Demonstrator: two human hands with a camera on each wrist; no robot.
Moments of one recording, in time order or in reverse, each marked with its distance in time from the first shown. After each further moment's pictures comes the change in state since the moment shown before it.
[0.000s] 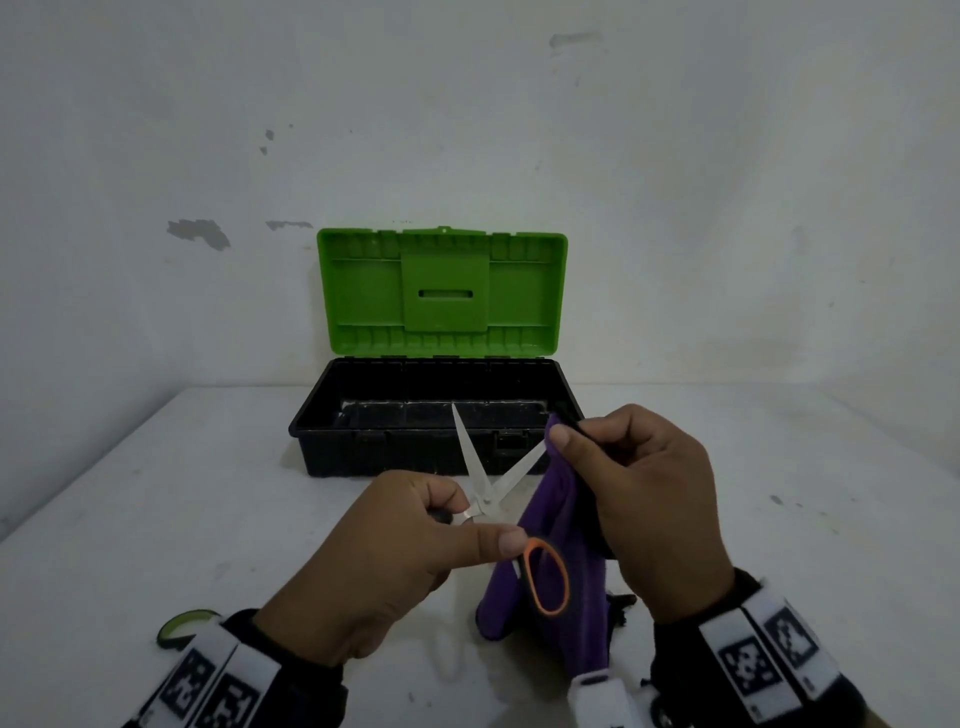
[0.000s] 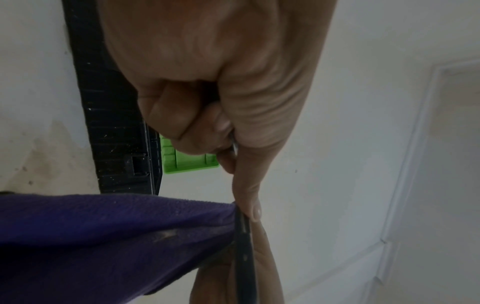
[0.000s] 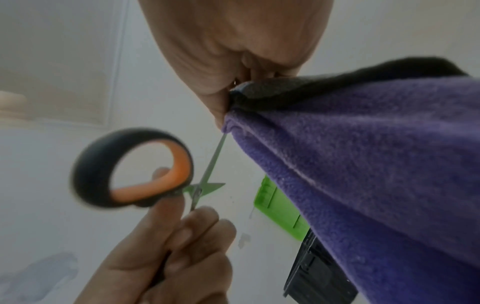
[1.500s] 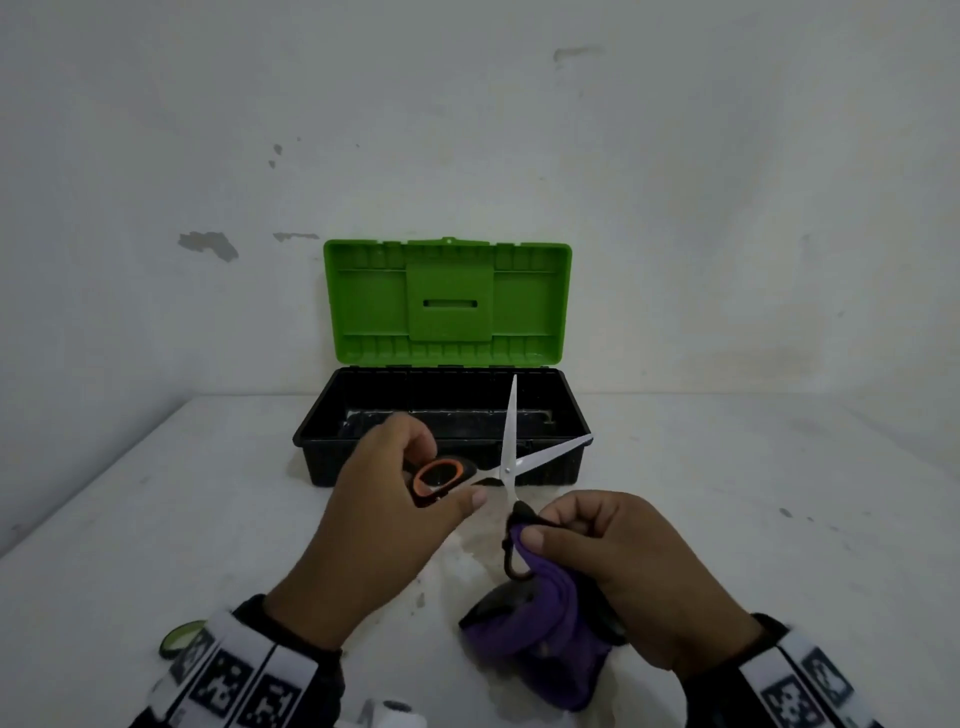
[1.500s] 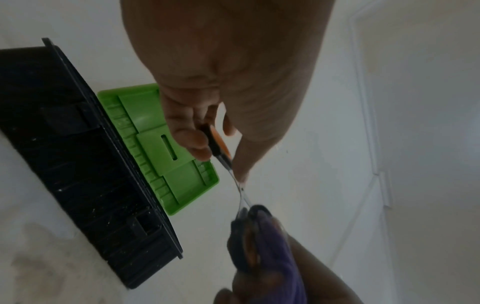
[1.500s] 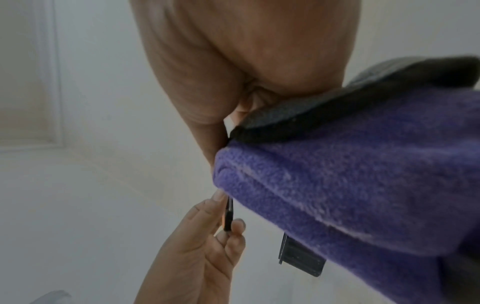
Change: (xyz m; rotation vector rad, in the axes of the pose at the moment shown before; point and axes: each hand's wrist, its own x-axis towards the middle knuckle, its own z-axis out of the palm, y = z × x) left_hand 0.026 -0.015 -0.016 0.522 0.369 0.341; right_hand -0.016 0.005 -0.010 0.229 -0.548 0.547
